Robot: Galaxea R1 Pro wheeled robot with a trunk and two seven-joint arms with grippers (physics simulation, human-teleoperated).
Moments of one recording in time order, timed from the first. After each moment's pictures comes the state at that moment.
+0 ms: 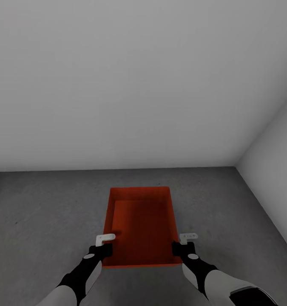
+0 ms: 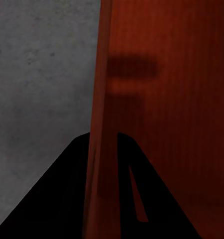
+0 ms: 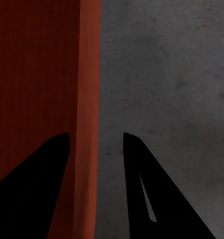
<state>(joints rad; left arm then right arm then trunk) -0.57 -0.09 -0.01 -0.43 0.09 0.06 0.11 -0.73 0.10 0.17 -0.06 -0.08 -0.19 -0.14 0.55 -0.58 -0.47</state>
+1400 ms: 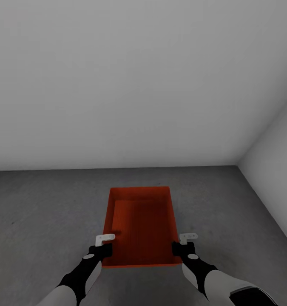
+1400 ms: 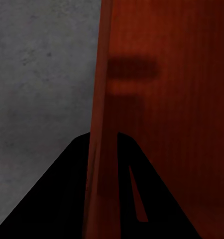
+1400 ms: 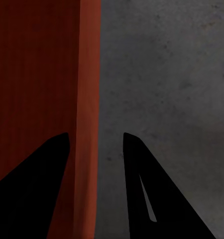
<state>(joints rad) -0.57 -0.09 -0.01 -0.42 0.09 0.05 0.11 -0.73 0.10 0.18 -0.06 -0.09 -0.19 -0.14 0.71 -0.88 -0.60</state>
